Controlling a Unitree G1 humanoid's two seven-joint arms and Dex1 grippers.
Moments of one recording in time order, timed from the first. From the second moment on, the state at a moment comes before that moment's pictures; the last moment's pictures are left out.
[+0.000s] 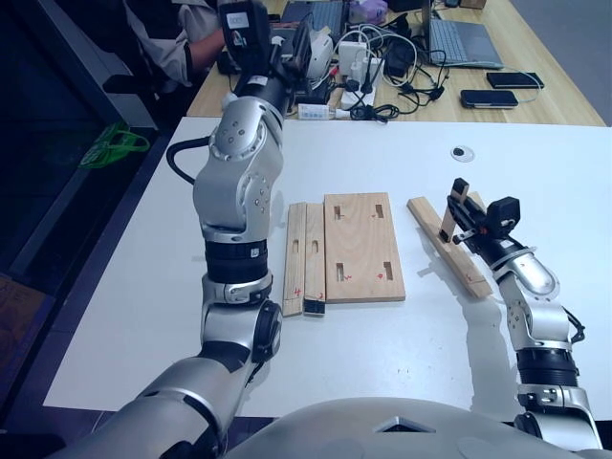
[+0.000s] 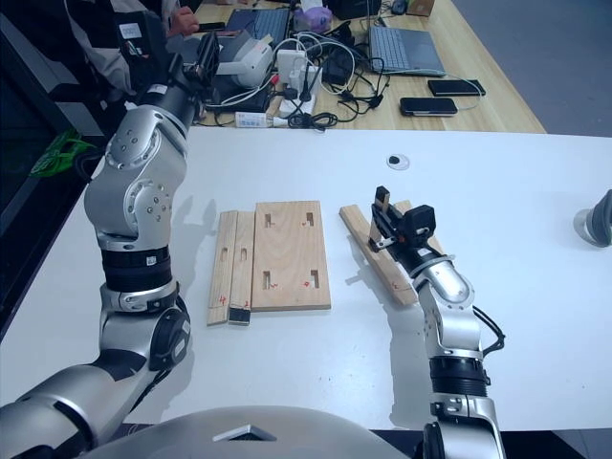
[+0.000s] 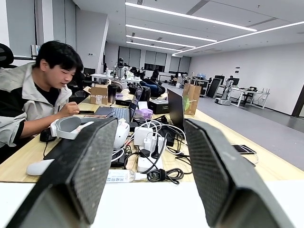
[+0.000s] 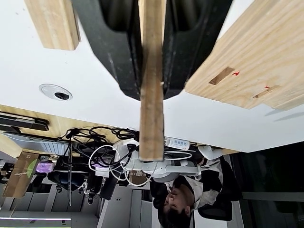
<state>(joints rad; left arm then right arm) -0.75 0.06 0.12 -0.09 -0.21 0.59 0.03 -0.06 -0.29 -0.12 0.13 0.25 -0.06 0.54</state>
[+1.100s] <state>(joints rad) -0.75 0.06 0.11 -0.08 -0.21 0.58 0.03 -0.15 -0.28 -0.15 0.05 0.31 -0.04 0.42</state>
